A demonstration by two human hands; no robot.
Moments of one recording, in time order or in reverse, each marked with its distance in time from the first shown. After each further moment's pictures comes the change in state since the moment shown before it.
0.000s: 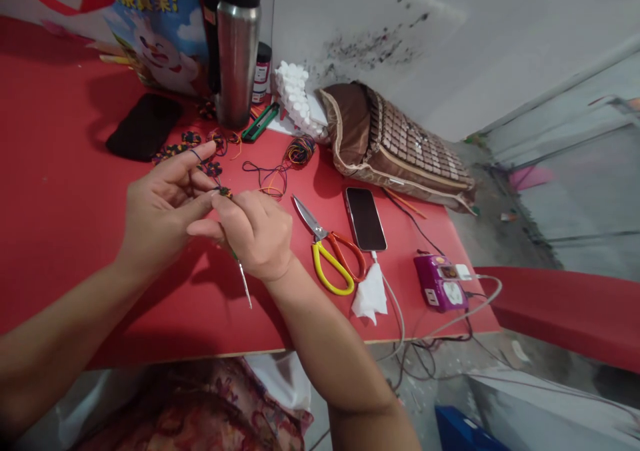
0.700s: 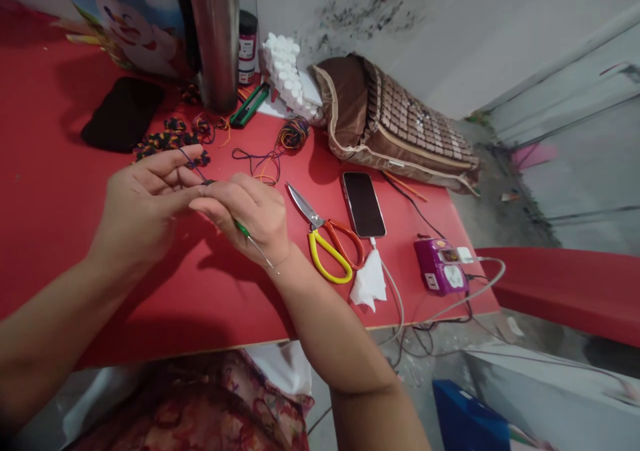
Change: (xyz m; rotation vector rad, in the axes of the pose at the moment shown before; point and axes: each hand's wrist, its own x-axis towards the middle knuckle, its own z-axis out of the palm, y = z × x) left_hand 0.001 0.013 0.002 -0.084 0.053 -0.307; right_hand -0.013 0.006 0.002 0.369 -0.017 0.256
